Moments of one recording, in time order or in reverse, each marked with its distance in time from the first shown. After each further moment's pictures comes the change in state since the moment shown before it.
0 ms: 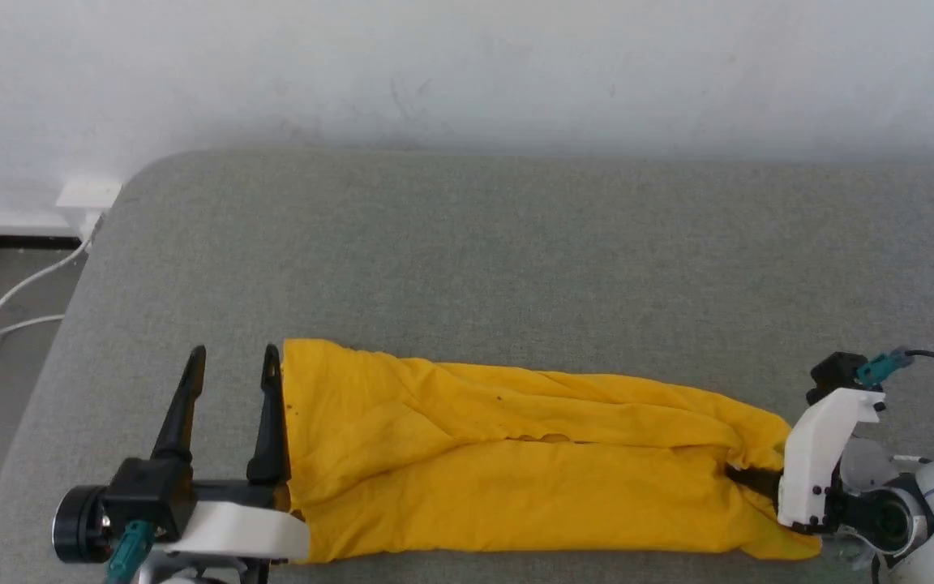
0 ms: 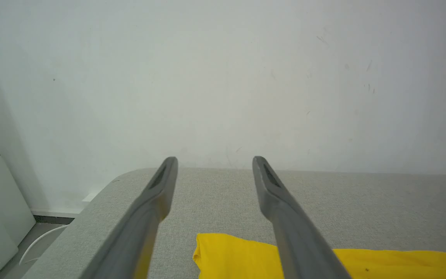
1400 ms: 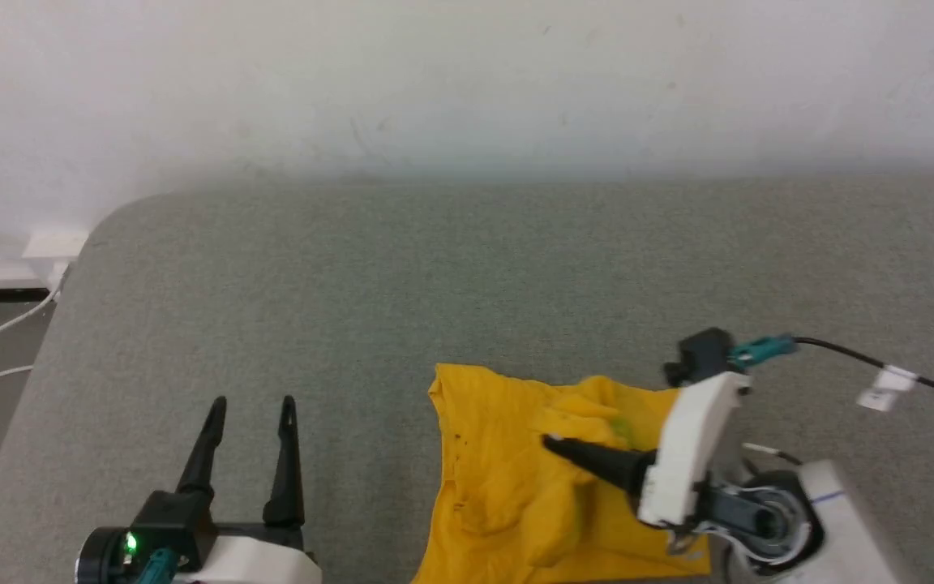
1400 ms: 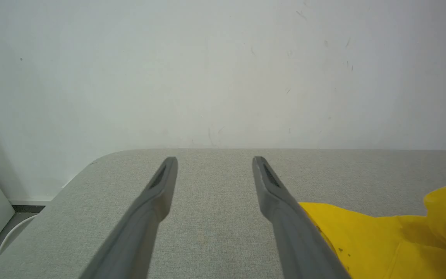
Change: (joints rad) left arm 0.077 -0.036 0.027 0.070 0.036 -0.042 0.000; right arm 0.100 0.228 -0.030 -0.365 0.182 0.001 0.059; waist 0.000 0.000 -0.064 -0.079
